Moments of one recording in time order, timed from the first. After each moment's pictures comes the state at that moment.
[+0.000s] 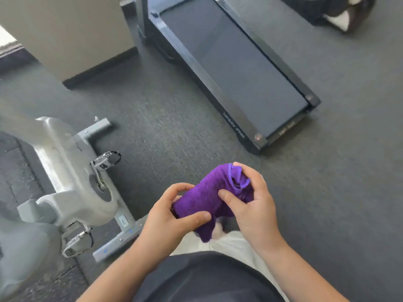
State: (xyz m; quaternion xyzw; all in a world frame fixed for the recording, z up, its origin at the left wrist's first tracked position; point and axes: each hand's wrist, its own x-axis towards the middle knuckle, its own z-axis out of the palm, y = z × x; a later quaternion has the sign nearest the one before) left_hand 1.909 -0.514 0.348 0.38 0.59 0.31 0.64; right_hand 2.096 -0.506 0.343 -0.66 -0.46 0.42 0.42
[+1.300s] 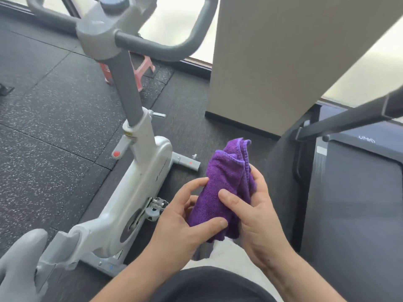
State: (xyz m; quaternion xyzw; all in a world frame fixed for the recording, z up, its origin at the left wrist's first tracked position) left_hand 1.659 -0.120 0.392 0.08 0.62 0.67 0.38; right_hand 1.733 0.016 0.406 -0.33 -0.46 0.82 0.12
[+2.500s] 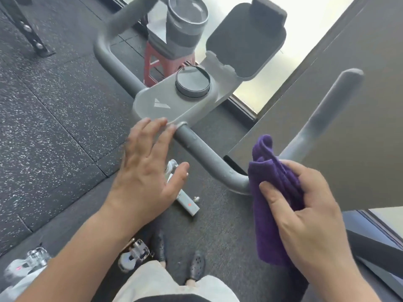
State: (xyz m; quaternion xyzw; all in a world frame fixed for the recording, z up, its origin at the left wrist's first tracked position) left_hand 1.318 -0.073 0.421 0.19 0.93 0.30 -0.07; right_hand 1.428 0.148 0.486 -0.18 -0.90 0.38 0.14
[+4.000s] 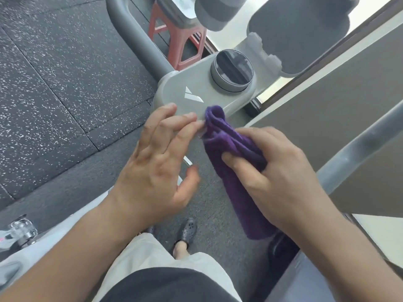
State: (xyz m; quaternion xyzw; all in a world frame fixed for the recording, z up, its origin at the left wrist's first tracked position) left_hand 1.290 -0.091 0.404 0.24 0.90 0.36 -0.11; right_hand 1.319 0.090 0.492 -0.03 -0.96 0.27 -0.05
